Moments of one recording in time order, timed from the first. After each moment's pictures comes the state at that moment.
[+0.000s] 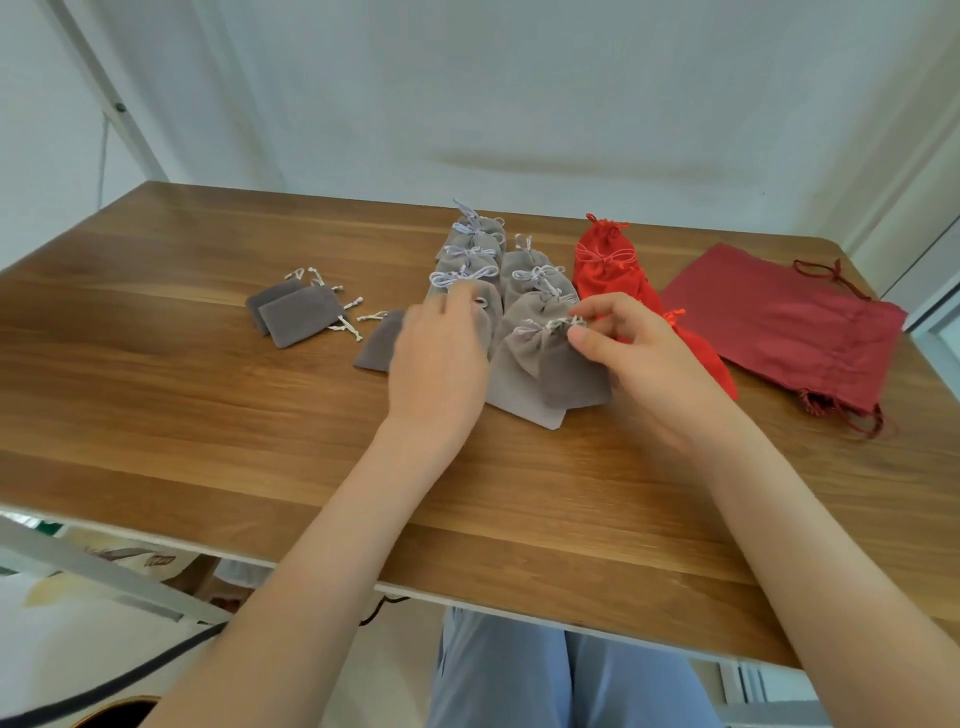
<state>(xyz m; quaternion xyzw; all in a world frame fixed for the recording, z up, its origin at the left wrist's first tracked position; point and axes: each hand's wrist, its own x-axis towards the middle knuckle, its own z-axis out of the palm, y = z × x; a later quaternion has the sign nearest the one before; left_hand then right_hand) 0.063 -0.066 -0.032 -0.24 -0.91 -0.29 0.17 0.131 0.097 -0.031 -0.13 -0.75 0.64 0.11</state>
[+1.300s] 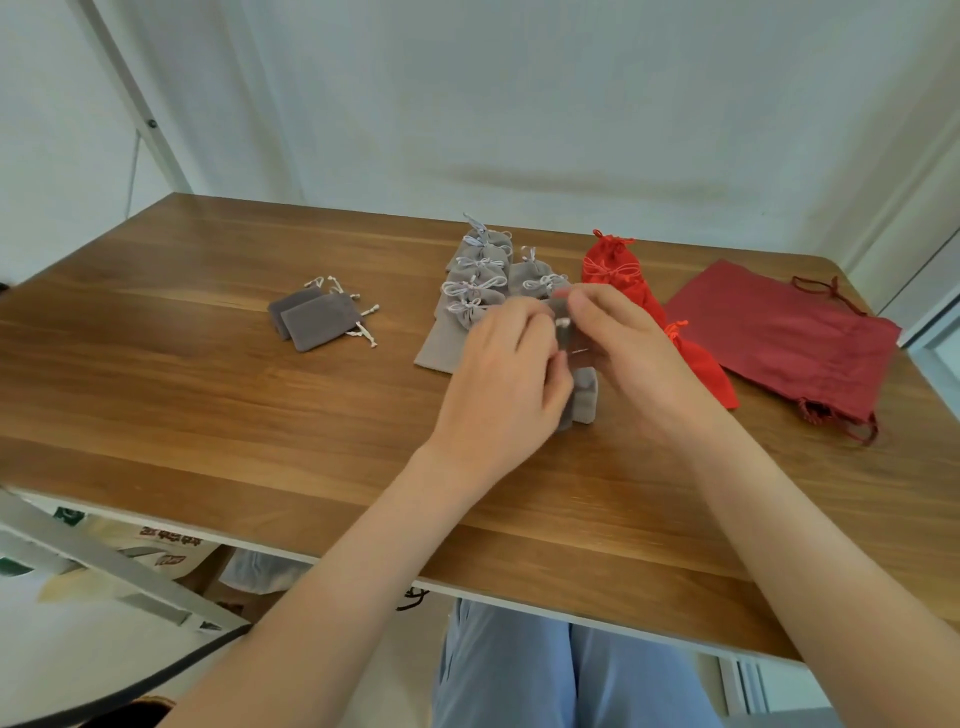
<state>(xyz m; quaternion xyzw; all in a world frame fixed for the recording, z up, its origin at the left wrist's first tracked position) 0.092 -0.058 -0.033 -0.44 -0.78 -0.34 0.30 0.129 0.074 -0.010 -0.06 -0.72 0.68 0.11</state>
